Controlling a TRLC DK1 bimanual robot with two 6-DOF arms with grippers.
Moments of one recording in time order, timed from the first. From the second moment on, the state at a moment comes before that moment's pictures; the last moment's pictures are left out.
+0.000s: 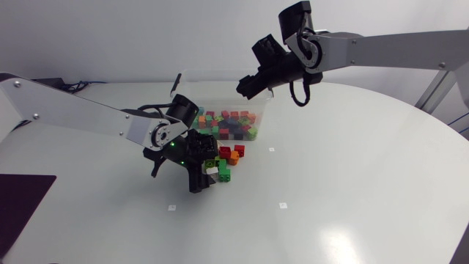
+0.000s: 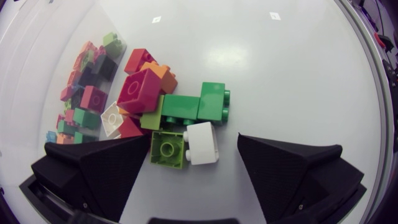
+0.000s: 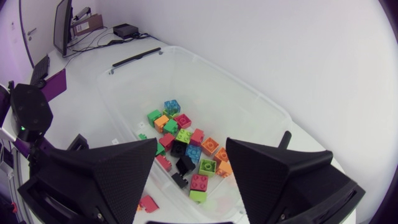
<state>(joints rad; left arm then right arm) -0.47 1.96 1.11 -0.25 0.27 0.96 0.37 2.01 1.63 -0.27 -0.27 -0.29</state>
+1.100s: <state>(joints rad) -0.49 1.95 1.04 -0.23 0.27 0.96 0.59 1.91 1.11 -0.28 -0.30 -0.57</state>
